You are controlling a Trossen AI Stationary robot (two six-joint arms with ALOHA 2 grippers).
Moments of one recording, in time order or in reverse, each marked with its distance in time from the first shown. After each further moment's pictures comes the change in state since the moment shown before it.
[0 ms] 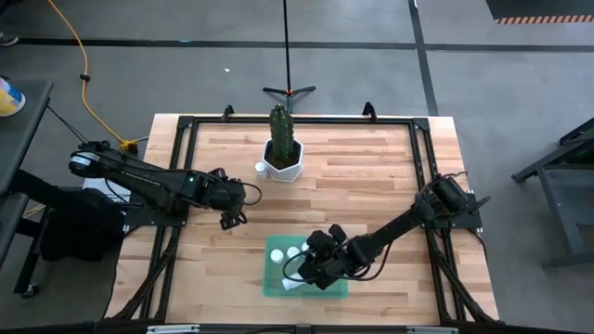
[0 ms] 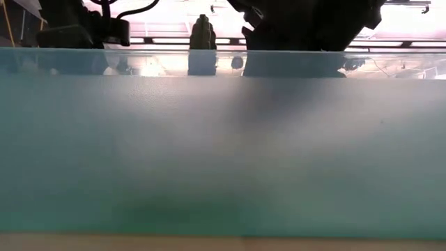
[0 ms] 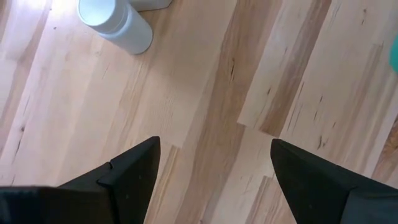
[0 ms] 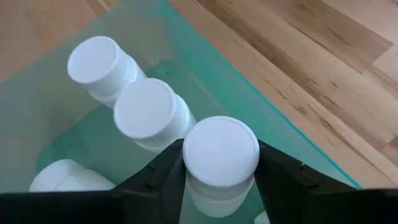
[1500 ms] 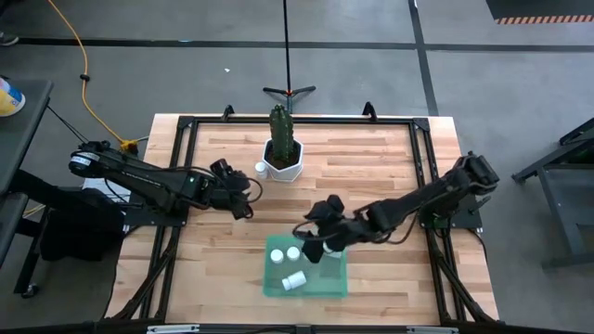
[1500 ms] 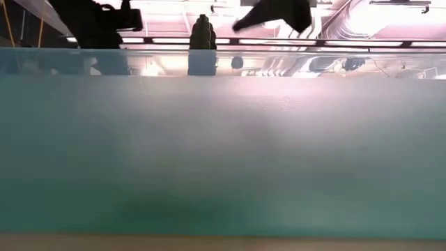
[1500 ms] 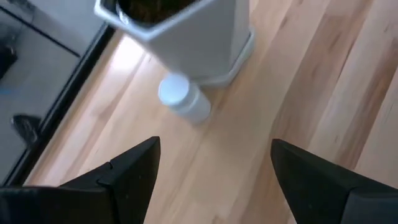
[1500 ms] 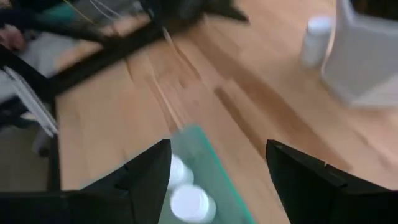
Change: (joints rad) left arm 0.000 0.000 -0.006 0.143 -0.300 0.015; right arm -0.119 -0.309 0.000 0.052 -0.060 -0.338
